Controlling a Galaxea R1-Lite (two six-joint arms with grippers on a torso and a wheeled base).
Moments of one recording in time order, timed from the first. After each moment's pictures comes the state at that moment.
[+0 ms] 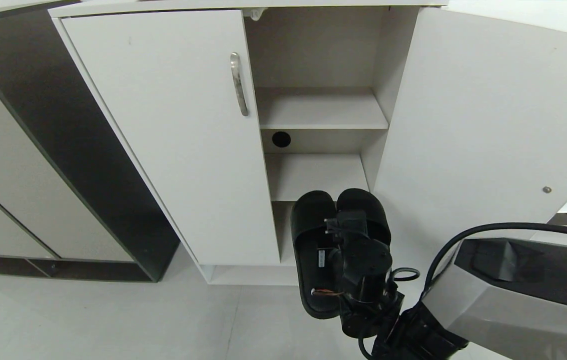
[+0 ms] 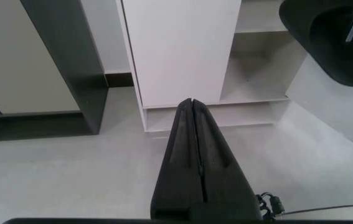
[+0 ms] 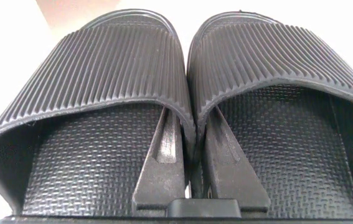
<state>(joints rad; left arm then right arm) 0.00 0.00 0.00 0.00 -0.05 0.03 0.87 2.28 -0.94 -1.41 -0.85 -0.03</state>
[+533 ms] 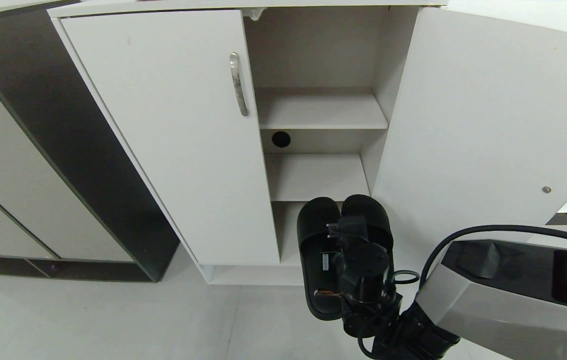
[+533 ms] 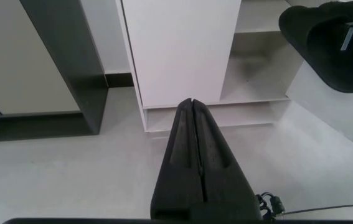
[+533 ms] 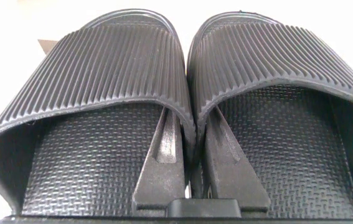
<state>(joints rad) 0.00 0.00 0.00 0.00 -0.05 0.03 0.85 2.32 -0.94 -1.41 -0.85 -0.04</state>
